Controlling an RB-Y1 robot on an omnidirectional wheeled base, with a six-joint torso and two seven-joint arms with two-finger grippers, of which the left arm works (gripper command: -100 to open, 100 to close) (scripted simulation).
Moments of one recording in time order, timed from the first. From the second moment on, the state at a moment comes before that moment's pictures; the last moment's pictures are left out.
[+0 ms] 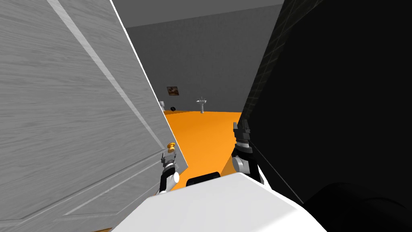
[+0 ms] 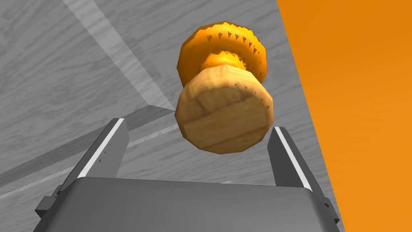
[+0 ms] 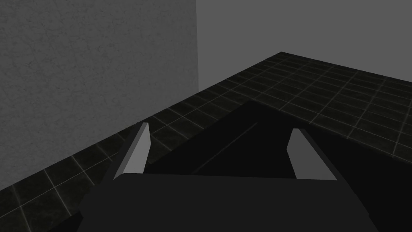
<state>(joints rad) -0.08 0.09 0.04 -0.68 0.61 -0.88 0.70</state>
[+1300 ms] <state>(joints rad) -0.06 0.01 -0.05 -0.76 0.79 -0.92 1.02</state>
